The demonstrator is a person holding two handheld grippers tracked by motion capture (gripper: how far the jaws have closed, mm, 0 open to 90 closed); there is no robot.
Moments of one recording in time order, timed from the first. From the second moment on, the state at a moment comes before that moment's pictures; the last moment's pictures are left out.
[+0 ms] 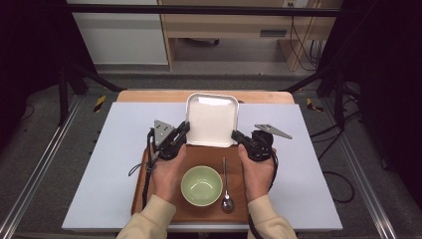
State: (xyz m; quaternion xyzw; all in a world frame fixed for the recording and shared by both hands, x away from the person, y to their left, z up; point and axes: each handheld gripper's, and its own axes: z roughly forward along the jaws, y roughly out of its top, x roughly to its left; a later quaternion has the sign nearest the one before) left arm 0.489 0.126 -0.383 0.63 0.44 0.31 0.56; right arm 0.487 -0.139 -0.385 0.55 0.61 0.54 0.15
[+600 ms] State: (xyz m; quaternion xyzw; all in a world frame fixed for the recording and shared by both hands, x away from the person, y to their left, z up) left arm 0.493 0.139 -0.383 0.64 0.45 0.31 0.55; right arm 0.490 -0.129 -0.390 0.53 0.64 0.55 0.13
